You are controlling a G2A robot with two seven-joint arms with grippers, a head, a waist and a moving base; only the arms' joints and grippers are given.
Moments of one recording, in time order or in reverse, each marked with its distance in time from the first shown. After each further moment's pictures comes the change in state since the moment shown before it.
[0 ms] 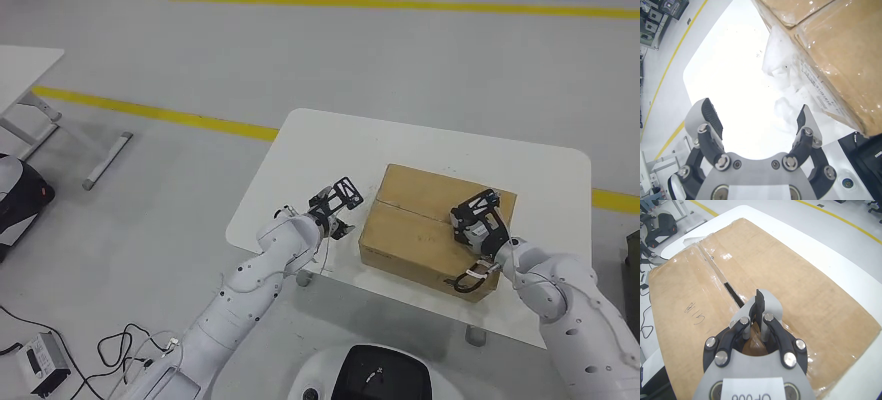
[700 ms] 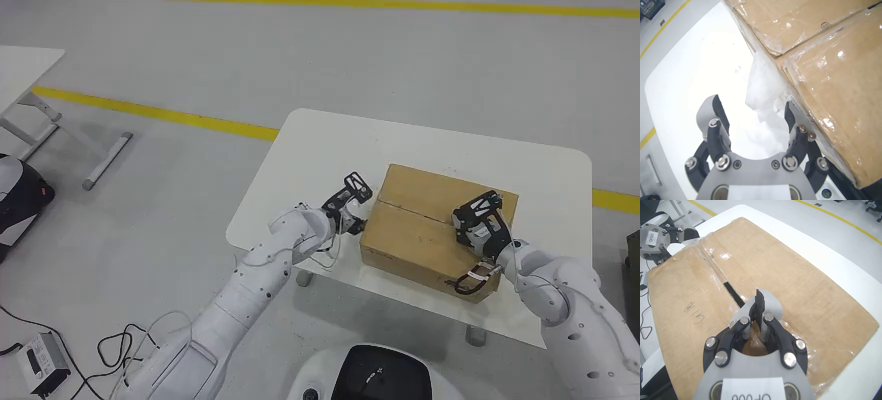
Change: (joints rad) left arm -0.138 -0.040 0.064 0.248 -0.236 -0.068 0.143; right arm -0.027 0.003 0.028 -0.034 -0.014 0.012 0.018
